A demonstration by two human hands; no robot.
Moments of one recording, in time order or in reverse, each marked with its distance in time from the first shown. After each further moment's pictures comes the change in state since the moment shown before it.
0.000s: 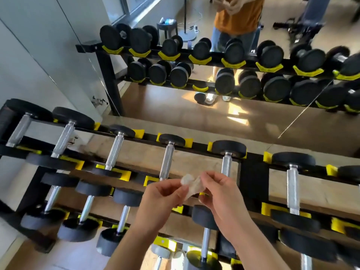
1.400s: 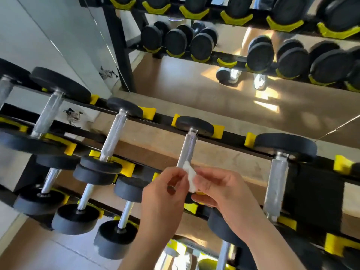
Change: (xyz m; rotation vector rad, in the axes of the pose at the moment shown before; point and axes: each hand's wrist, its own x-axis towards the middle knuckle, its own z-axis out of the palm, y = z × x) left_hand 0.103 -0.109 -0.027 0.439 0.363 0.169; right_hand 0.132 0.070 0.030 -0.137 -0.415 -0.014
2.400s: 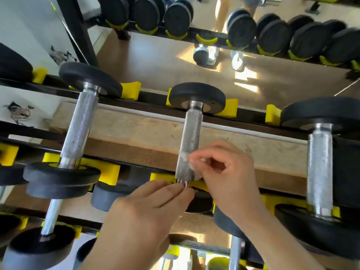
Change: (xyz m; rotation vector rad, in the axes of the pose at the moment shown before) left_hand 0.041 -0.103 -0.036 0.460 -0.320 0.860; right_hand 0.083 0.073 0.019 -0.821 0.467 -0.625
